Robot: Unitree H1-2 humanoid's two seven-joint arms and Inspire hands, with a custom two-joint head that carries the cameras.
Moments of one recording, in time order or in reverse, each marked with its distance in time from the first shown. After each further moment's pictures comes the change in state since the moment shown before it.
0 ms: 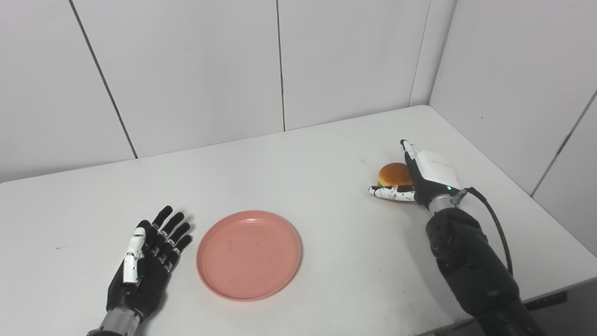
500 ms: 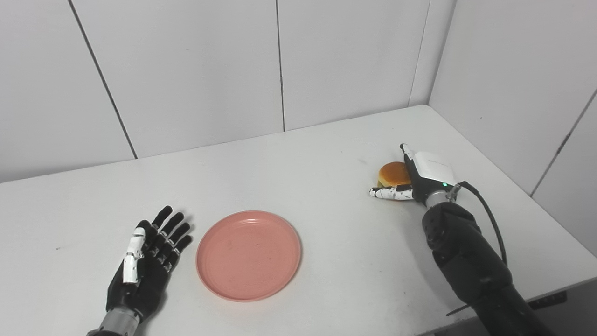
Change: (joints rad) left arm 0.000 0.000 -0.003 -0.007 0.001 0.004 0.007; right arm -0.052 -0.021 0.039 0.091 -0.014 0.031 0.018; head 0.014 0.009
